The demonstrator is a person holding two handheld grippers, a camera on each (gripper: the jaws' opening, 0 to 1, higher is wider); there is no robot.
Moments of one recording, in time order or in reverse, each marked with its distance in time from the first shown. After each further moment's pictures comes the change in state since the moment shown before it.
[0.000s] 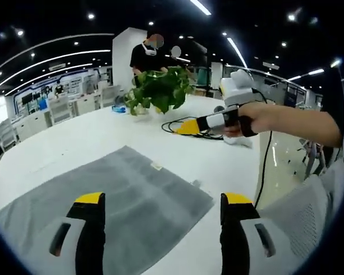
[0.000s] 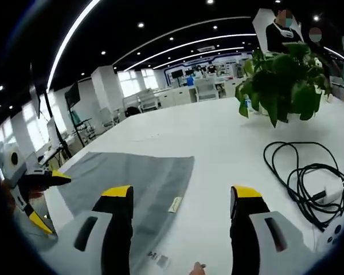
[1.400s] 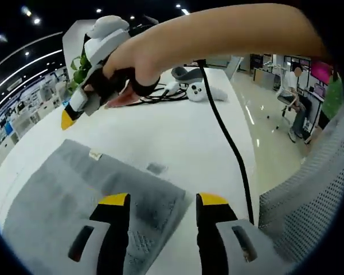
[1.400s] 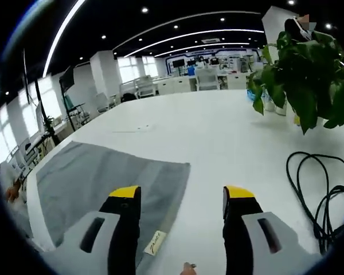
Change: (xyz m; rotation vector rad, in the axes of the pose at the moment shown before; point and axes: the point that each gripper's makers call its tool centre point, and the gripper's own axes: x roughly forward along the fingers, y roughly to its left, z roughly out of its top) left arm 0.096 -0.083 -0.063 0.264 0.156 -0.214; right arm 0.105 -0.007 0.000 -0.081 0.075 -0.032
